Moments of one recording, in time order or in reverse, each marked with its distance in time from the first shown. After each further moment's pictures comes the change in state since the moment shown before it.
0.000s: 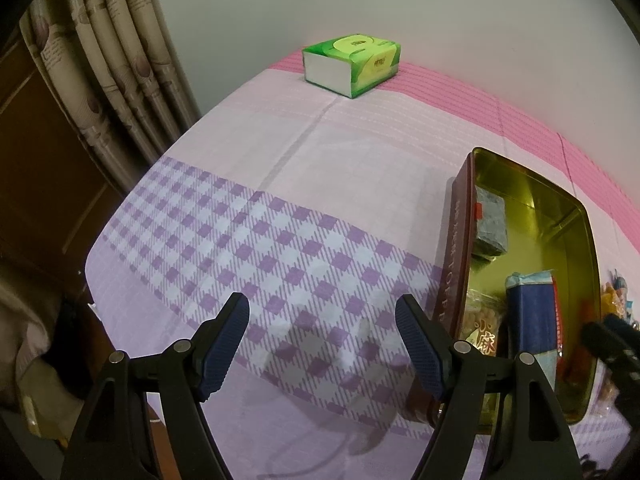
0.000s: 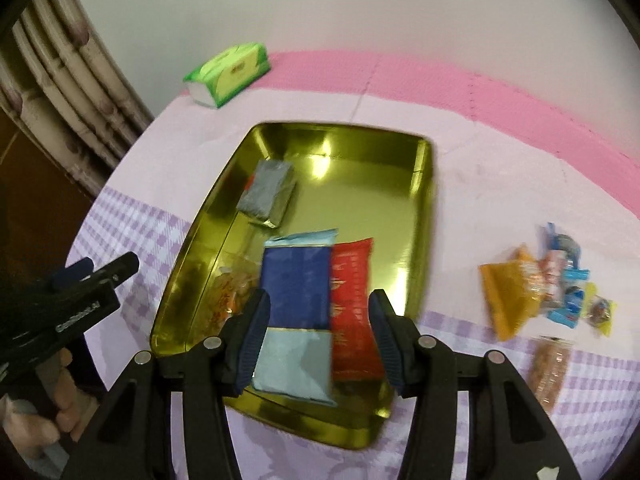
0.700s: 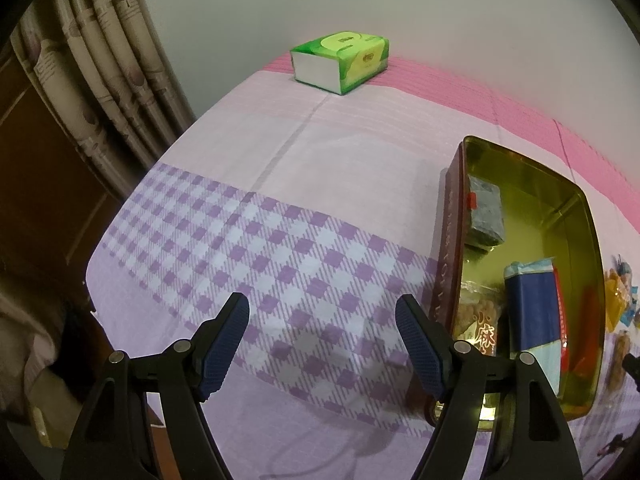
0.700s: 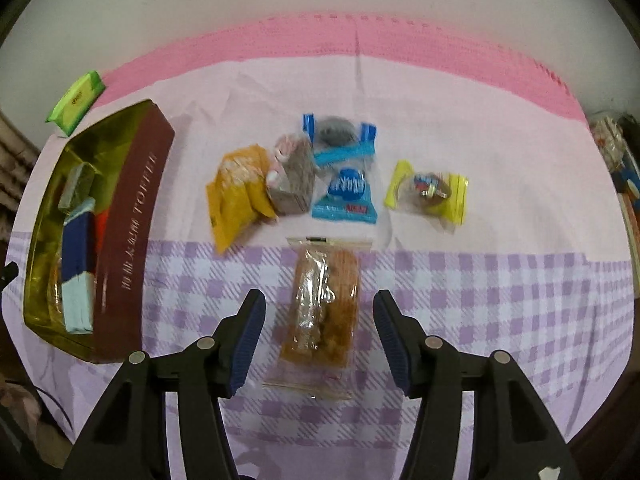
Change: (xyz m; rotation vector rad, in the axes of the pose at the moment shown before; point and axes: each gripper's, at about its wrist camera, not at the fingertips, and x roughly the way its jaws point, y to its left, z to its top) left arm 0.001 -0.009 -0.002 0.055 -0.003 0.013; right arm -0.010 -0.165 -0.066 0.269 0.095 -0.237
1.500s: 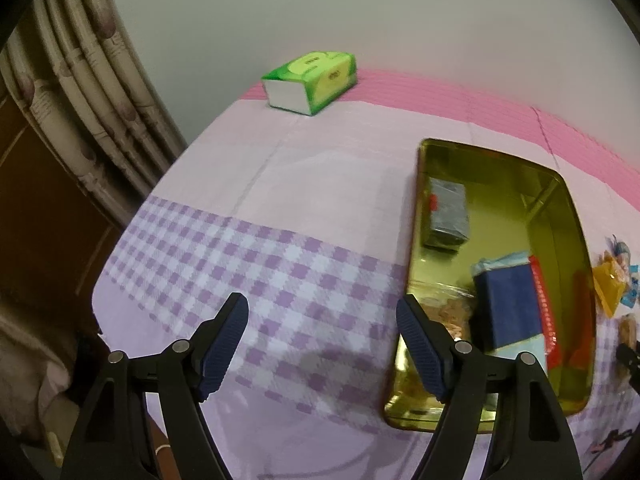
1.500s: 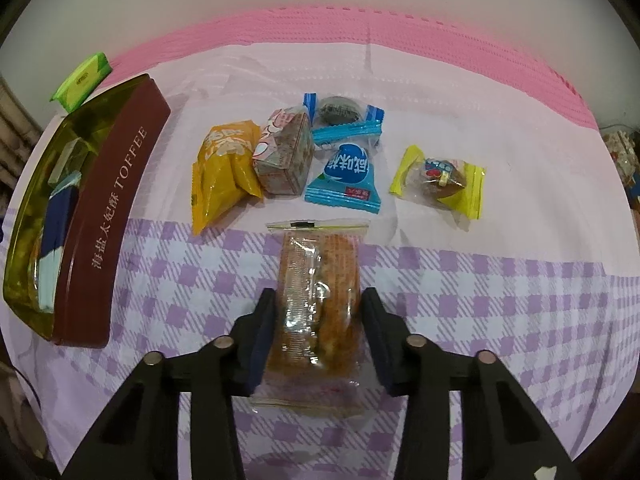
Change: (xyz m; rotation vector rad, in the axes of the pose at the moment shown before) left arm -0.016 -0.040 -0.004 0.094 -0.062 0.021; right arm 0.022 -0.014 -0.019 -0.080 -0.038 0.014
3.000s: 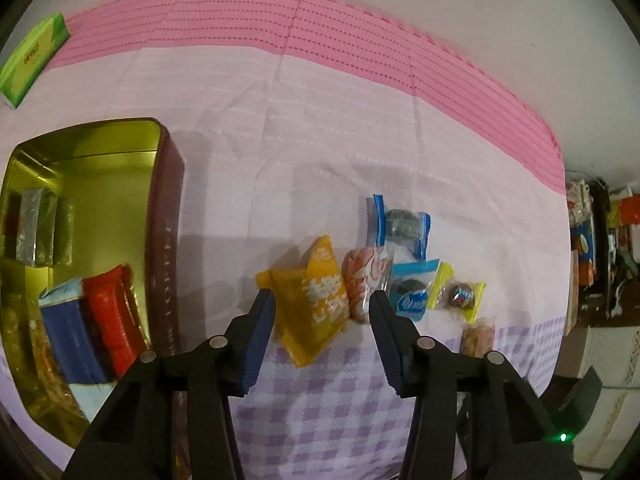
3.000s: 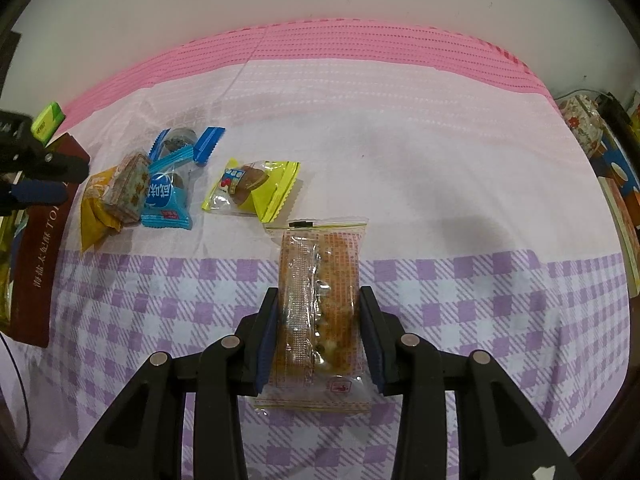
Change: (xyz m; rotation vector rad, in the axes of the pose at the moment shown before) left arm 0.022 -0.271 0.053 0.120 0.426 -0.490; right arm -0.008 -0.116 -0.002 0.120 -0.047 -0.056
